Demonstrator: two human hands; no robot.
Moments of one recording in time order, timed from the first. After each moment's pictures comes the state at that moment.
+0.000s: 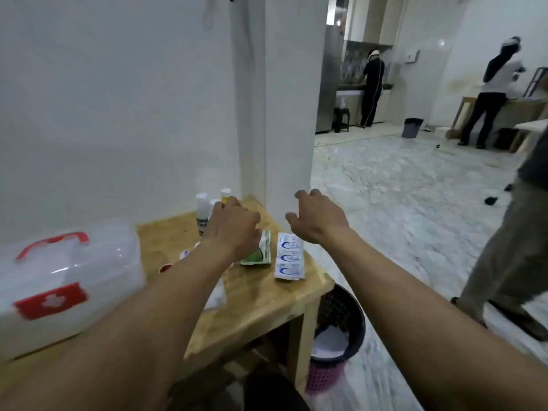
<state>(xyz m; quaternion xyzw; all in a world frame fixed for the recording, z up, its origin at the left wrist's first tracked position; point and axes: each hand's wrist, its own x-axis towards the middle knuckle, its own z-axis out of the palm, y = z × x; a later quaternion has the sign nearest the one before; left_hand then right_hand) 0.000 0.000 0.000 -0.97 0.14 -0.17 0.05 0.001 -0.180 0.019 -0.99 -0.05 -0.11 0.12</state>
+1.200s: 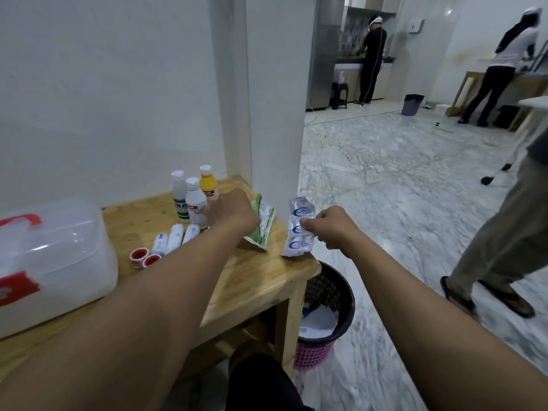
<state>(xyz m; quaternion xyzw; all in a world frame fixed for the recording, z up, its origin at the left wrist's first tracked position) 0.030 -0.052 -0.018 -0.98 -0.10 -0.04 -0.17 0.015 -0.246 -0.046 -0.87 0.10 0.04 0.48</state>
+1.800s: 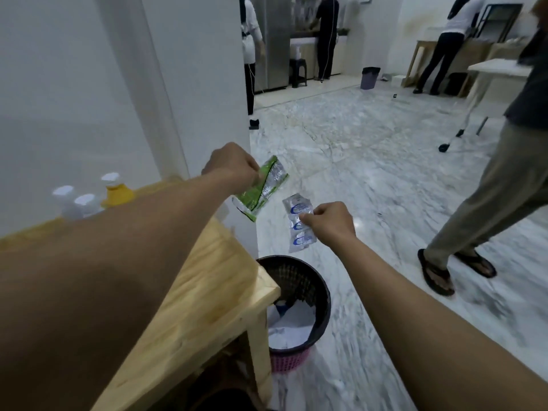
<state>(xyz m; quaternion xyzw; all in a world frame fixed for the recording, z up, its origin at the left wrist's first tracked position) 0.135 -0.147 0.005 -0.94 0.06 -0.01 -0.32 0.074 -0.333 -0.104 -0.85 0.22 -0.09 0.47</state>
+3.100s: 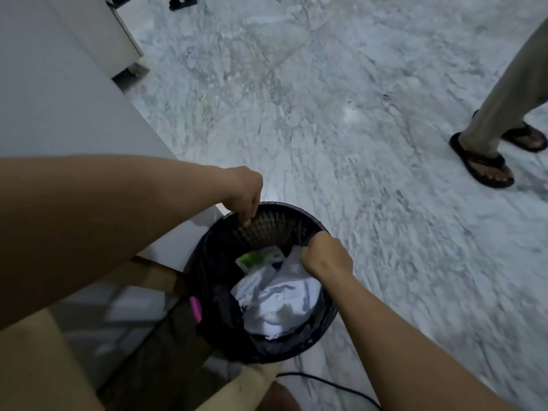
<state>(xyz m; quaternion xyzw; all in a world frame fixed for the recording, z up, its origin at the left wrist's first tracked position) 0.299 -0.275 -0.282 -0.85 0.34 0.34 0.19 0.132 -0.373 -0.400 -0.86 0.34 0.18 0.33</state>
